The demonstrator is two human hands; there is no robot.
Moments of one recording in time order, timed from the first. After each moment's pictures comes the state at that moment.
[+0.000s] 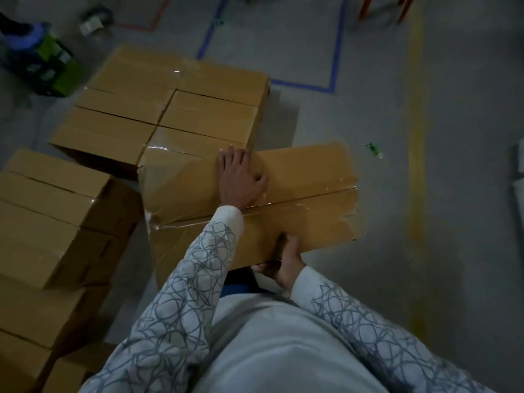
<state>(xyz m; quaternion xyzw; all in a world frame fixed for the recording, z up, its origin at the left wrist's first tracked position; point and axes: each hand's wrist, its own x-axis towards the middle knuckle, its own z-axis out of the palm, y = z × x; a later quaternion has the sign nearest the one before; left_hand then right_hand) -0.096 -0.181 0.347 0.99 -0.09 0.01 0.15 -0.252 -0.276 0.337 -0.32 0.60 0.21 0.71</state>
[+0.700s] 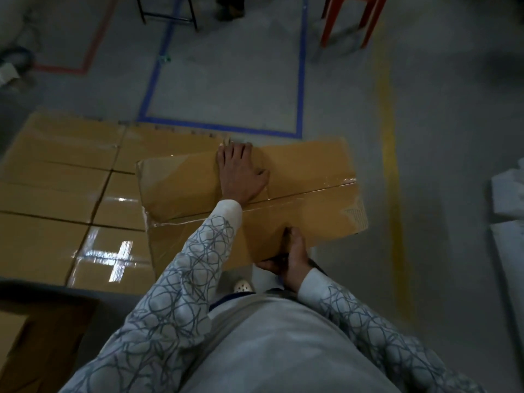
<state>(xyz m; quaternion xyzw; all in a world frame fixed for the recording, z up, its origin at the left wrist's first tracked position) 0.408 -0.422 0.349 0.98 -0.13 -0.01 0.17 0.231 -0.501 0.323 -0.28 0.59 0.13 0.74</state>
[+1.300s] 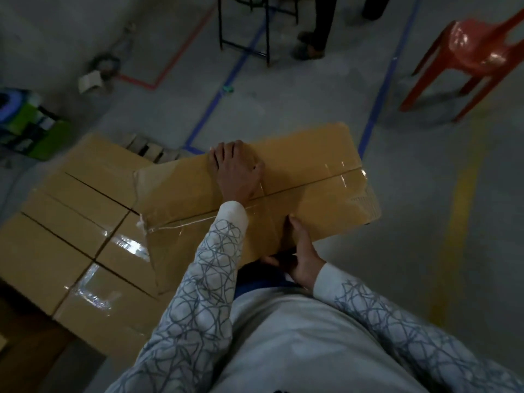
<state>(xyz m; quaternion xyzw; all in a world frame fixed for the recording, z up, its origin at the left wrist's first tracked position) 0.817 -0.506 0.344 0.97 0.12 0.08 0.18 0.688 -0.661 0.345 -0.31 0.47 0.32 0.76</state>
